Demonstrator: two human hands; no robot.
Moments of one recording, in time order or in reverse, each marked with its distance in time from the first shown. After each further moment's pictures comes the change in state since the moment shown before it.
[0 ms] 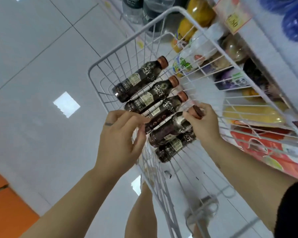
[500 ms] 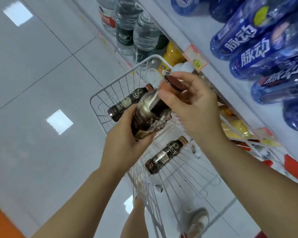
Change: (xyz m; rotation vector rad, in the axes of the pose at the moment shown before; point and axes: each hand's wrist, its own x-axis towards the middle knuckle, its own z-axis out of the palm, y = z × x) left_hand 0.032 0.070 -0.039 -0.292 -0.088 -0.255; right_hand -0.079 -0.170 -0.061 0.255 -0.199 -0.510
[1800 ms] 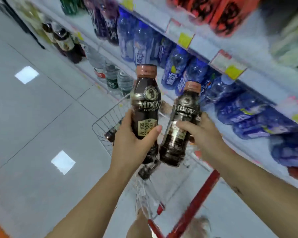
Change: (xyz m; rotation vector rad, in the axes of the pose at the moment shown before) left_hand -0.080 0.156 -0.037 -0.308 0.041 0.096; right_hand -0.099 -0.079 -0.111 0.083 0.181 0.373
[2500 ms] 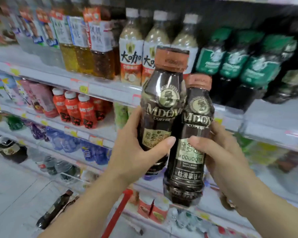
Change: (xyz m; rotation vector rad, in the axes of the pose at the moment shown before) left_hand -0.207 0.320 0.167 -0.174 -0.369 0.787; right_hand -0.291 -0.102 -0.337 0.288 0.113 -0.735
